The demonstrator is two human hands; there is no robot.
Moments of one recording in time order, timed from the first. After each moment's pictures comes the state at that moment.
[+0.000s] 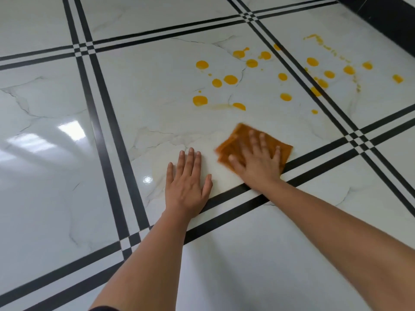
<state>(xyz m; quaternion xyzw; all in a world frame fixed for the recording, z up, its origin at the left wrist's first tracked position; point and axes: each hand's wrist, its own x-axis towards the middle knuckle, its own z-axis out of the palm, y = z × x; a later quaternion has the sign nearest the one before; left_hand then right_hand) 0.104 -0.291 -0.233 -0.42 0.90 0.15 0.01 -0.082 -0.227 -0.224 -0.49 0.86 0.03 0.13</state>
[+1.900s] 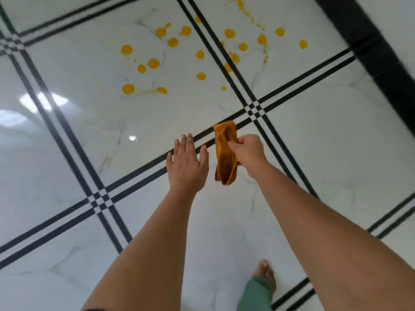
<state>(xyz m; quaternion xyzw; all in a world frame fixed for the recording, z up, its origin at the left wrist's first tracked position) -0.039 -0.136 -0.015 -0.49 0.79 0.35 0.10 -0.164 -0.082 0.000 -0.08 0.87 -0.28 0.39</state>
